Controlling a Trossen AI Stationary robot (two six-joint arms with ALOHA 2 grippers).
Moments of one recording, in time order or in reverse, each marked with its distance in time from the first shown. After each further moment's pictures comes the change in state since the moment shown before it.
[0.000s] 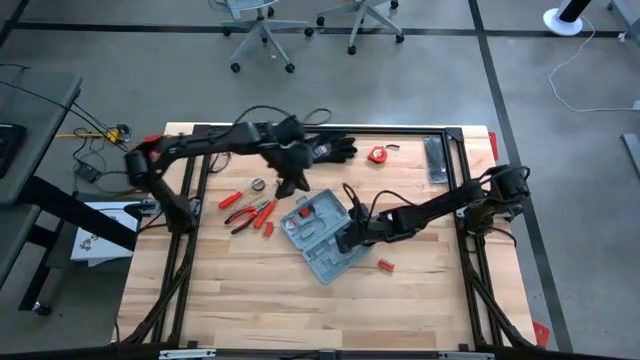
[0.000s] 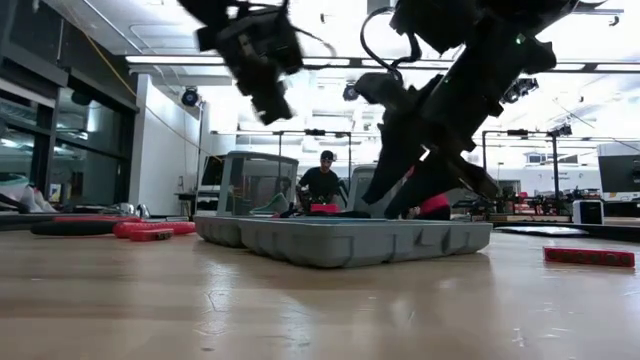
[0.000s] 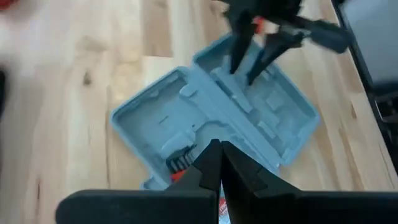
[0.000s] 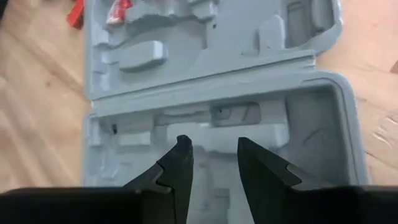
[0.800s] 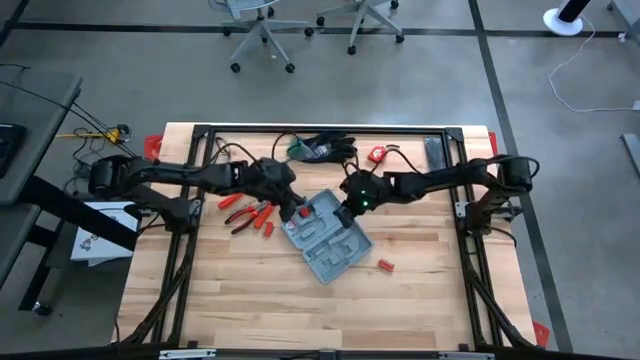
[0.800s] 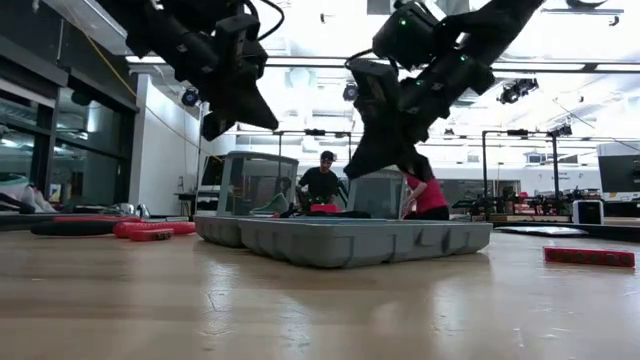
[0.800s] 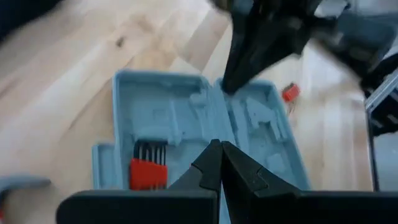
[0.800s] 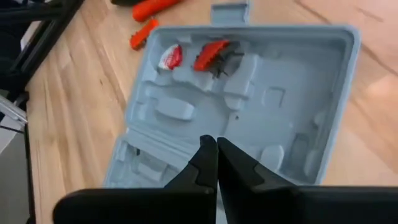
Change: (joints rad) left arm -0.272 -0.263 -0.470 0.558 -0.442 -0.790; right arm -0.312 -0.049 0.023 0.084 -0.403 -0.533
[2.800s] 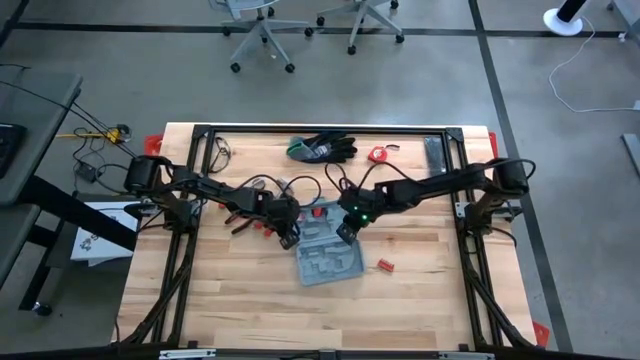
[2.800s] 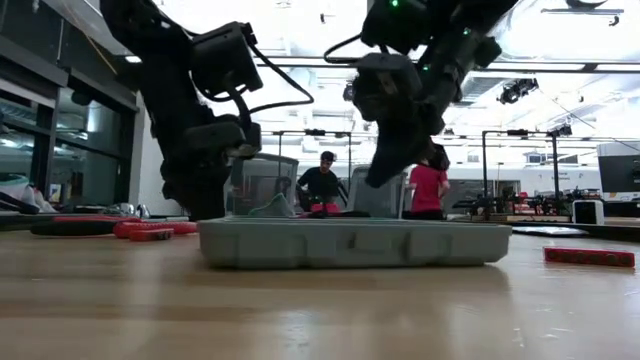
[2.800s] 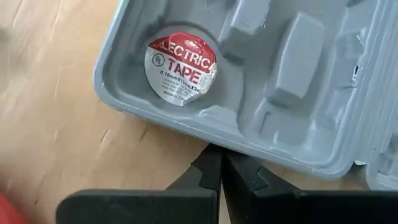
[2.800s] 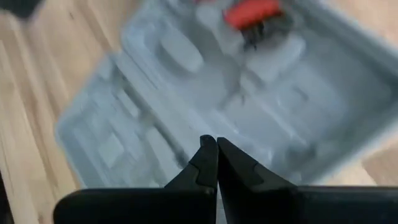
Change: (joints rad) left arm -0.153 0.319 0.000 -0.119 -0.140 -0.047; right arm 0.100 0.035 0.119 -0.285 0.060 0.004
